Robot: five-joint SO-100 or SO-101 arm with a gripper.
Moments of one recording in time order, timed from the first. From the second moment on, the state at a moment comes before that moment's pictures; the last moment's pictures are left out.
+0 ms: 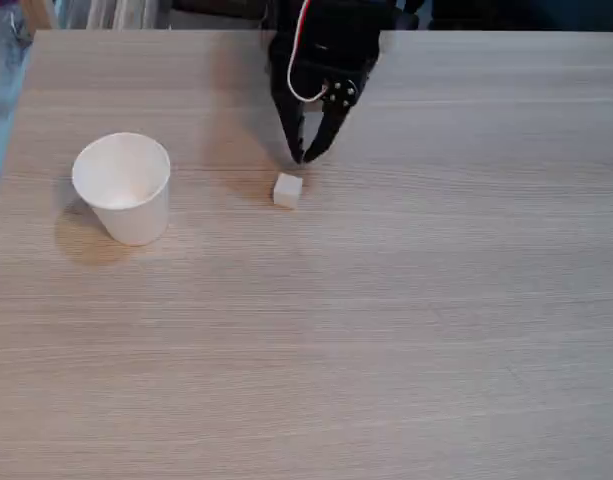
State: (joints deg) arm 12.0 136.8 142.3 61.7 -74.8
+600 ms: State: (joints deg) arm 15.6 134.0 142.0 57.1 -75.5
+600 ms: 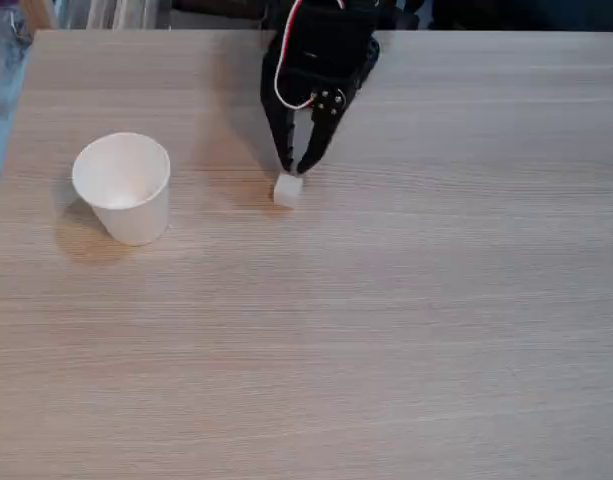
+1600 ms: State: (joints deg) arm 19.4 136.1 146.9 51.7 -87.5
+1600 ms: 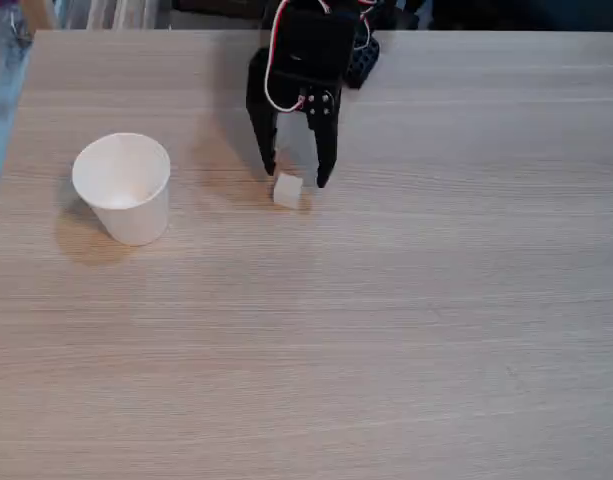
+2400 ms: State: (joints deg) arm 21.2 134.2 150.0 47.6 -87.6
